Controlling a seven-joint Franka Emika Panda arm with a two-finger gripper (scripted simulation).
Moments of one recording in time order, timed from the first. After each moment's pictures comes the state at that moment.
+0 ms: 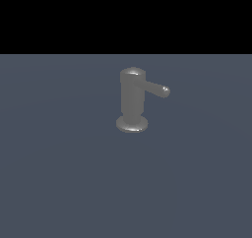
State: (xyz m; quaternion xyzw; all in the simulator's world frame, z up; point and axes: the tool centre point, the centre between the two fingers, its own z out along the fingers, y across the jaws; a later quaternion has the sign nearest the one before) arm -0.260 -0.009 0.486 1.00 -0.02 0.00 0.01
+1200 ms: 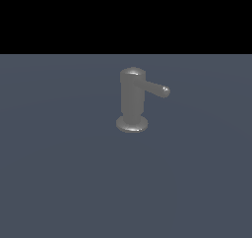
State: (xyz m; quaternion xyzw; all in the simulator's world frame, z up) arm -0.222 -0.021 0.383 1.00 0.03 0.00 0.00
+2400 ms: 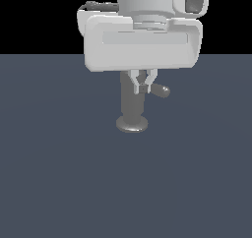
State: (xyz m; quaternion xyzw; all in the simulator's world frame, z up) arm -0.156 -0.031 0.230 0.99 0.12 0.00 0.00
